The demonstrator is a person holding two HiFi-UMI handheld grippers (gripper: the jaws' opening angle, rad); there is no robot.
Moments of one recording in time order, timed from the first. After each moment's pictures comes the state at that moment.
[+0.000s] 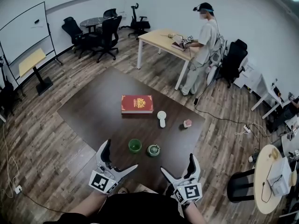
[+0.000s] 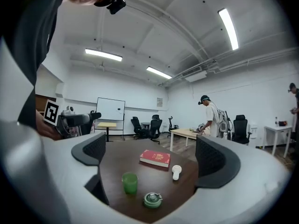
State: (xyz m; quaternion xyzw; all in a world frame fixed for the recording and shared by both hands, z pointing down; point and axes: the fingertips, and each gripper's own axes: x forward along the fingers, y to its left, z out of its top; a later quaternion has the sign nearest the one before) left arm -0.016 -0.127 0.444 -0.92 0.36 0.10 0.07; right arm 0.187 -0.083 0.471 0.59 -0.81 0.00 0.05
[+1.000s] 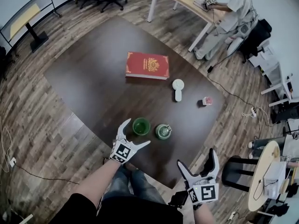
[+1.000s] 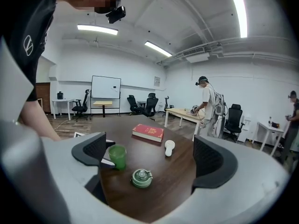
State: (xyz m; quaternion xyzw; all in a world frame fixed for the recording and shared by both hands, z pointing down) left arm 0.048 -0.250 0.783 -0.94 0.31 -0.11 -0.03; right arm 0.207 -0.149 0.578 0.60 -0.78 0.07 0.17
